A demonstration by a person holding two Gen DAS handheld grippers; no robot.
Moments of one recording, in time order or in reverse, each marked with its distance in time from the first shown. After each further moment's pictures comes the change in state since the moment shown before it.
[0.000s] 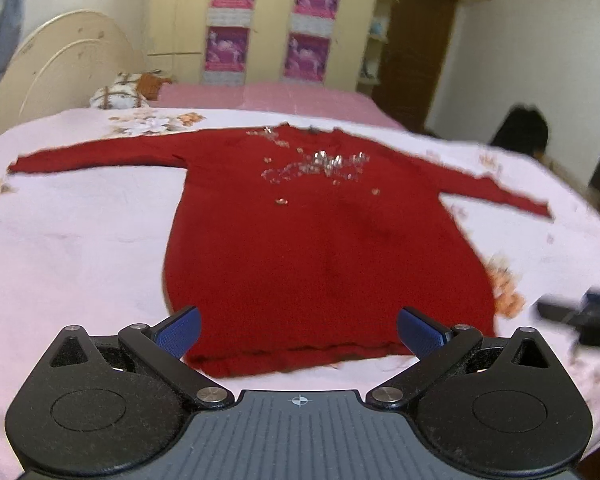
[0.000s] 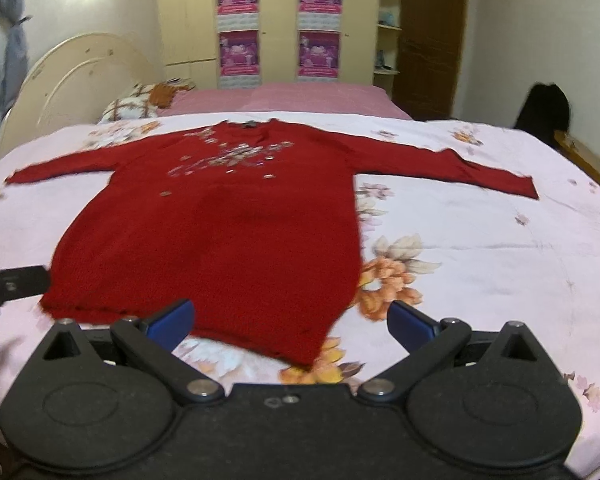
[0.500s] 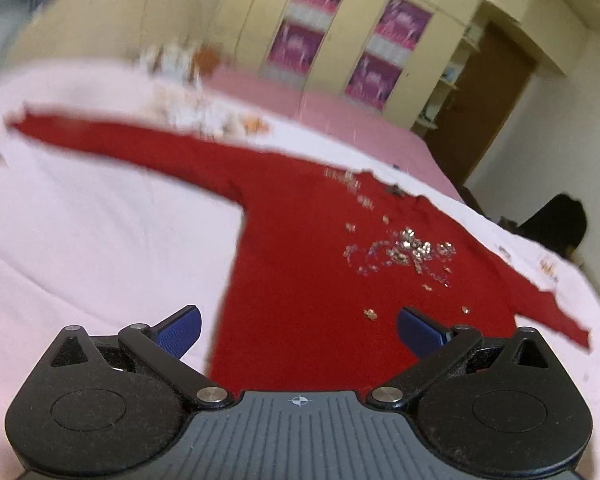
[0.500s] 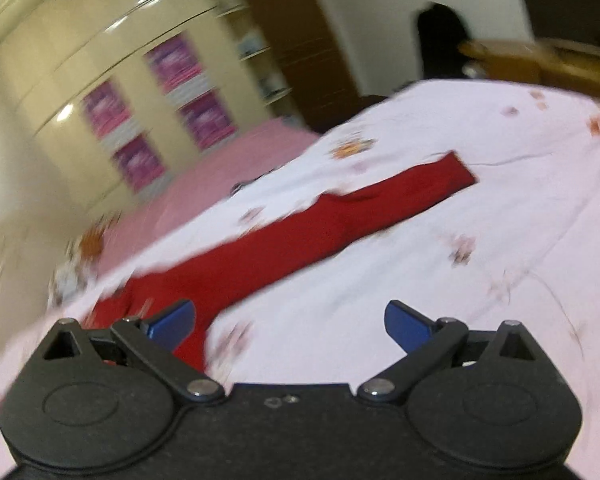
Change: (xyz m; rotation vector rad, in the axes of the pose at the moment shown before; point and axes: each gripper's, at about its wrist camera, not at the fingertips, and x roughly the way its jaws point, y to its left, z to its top) left arm 0.140 0.107 0.082 -0.347 -0.006 -0.014; right arm 0.128 -0.249 0.097 0.580 -0.153 -0.008
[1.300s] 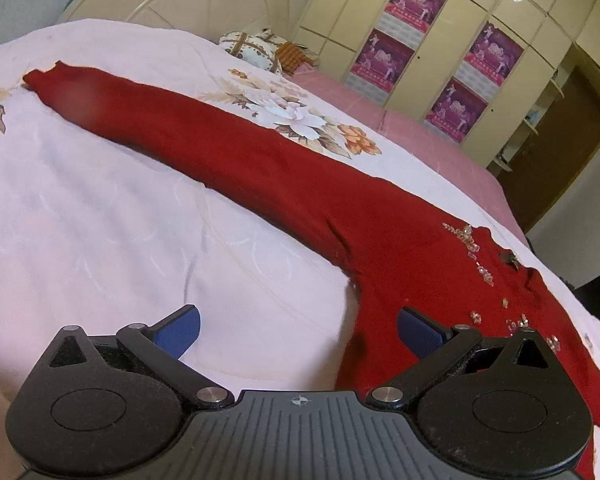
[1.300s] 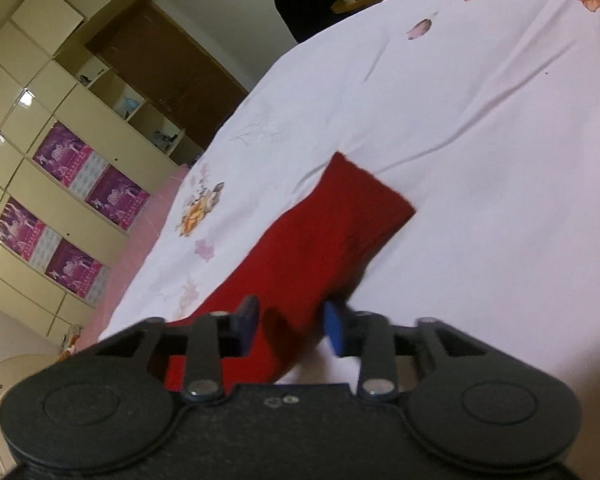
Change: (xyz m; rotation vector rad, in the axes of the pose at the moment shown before) left arm 0.110 0.052 0.043 -0.173 -0.062 0.169; right arm 0.170 -0.140 0.062 0.400 -0.042 -0.103
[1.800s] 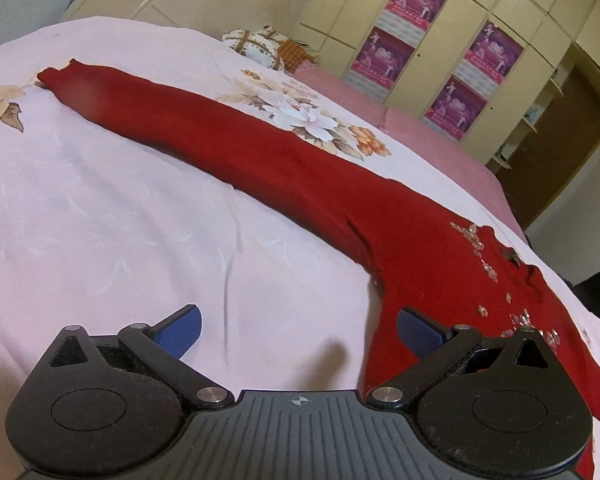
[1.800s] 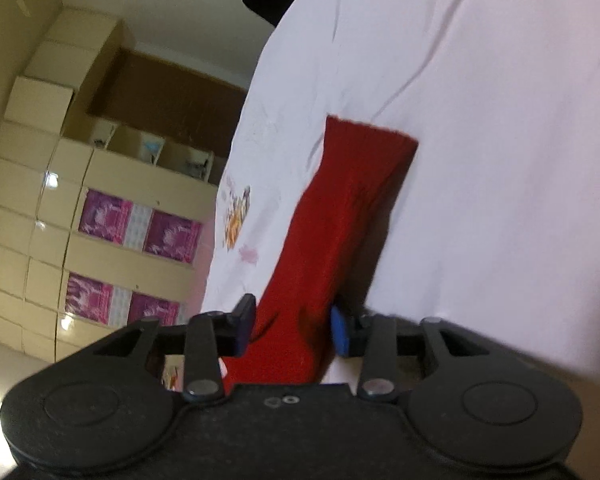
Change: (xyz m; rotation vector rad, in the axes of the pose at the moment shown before) left arm -0.015 0.023 0.002 -0.004 0.006 -0.004; right arm 0.001 -0.024 -0.011 0.325 0.018 0.215
